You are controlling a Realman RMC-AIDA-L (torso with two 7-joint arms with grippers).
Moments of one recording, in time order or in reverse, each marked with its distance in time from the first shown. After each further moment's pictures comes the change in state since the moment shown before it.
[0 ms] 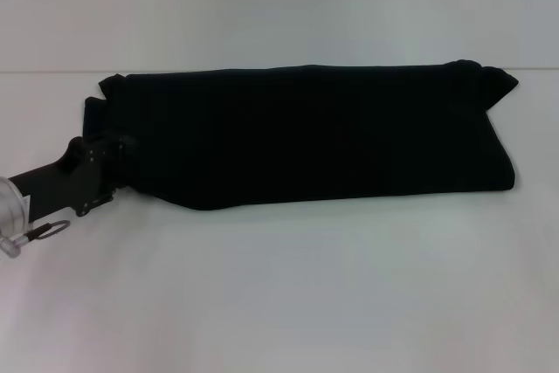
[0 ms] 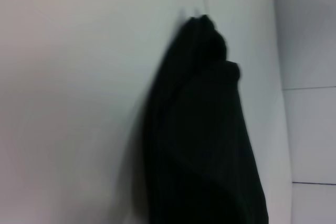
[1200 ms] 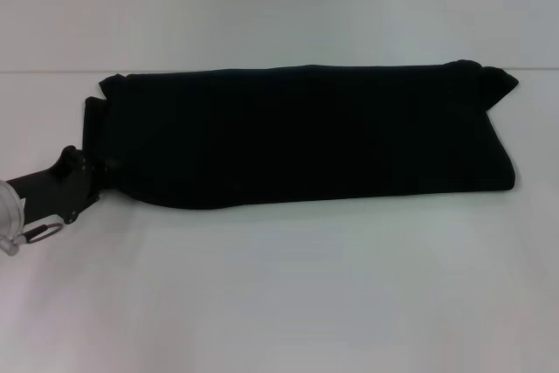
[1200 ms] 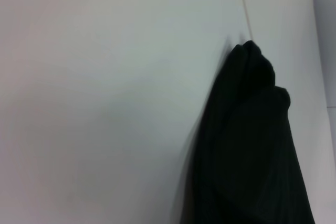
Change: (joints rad) left arm -0.016 0.014 0.055 -0.011 0.038 -0.119 -0.064; right arm 0.004 -0.002 0.015 0.000 0.002 -0.006 0.000
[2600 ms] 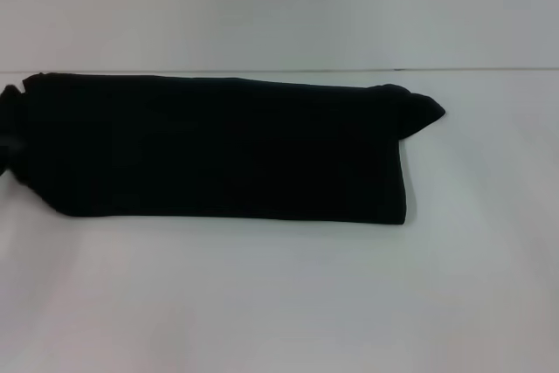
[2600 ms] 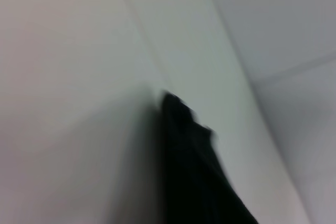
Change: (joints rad) left arm 0.118 -0.016 -0.280 0.135 -0.039 0.109 0.371; right arm 0.003 -0.012 0.023 0.028 -0.008 0.080 0.035
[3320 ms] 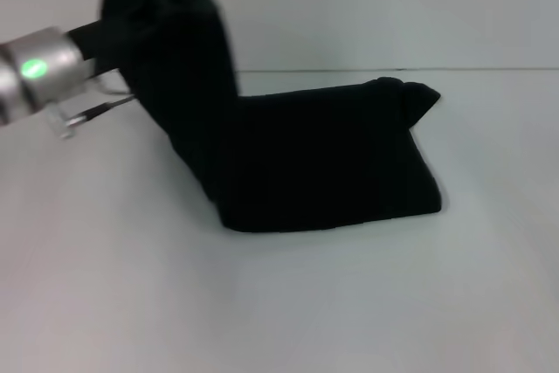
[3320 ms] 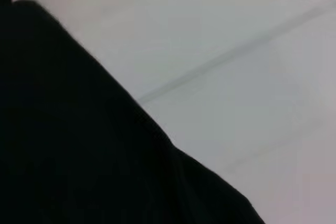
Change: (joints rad) left arm -0.316 -0.079 0.139 0.137 -0.013 0.326 -0.042; right arm -0.047 0.000 -0.004 0.002 -0.003 -0.036 0.040
